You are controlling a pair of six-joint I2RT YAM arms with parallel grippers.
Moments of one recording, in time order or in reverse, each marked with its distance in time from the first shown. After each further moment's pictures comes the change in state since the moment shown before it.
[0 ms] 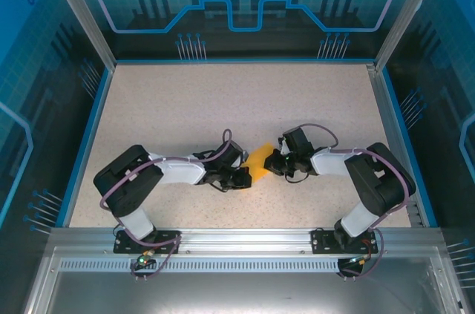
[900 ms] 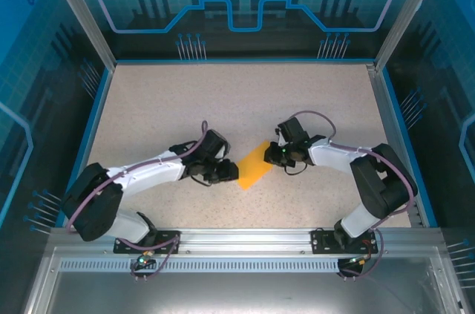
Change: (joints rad) left arm 0.111 -0.272 0.059 -0.361 -0.061 0.012; right arm 0.033 -0.040 0.182 -0.262 0.161 -0.159
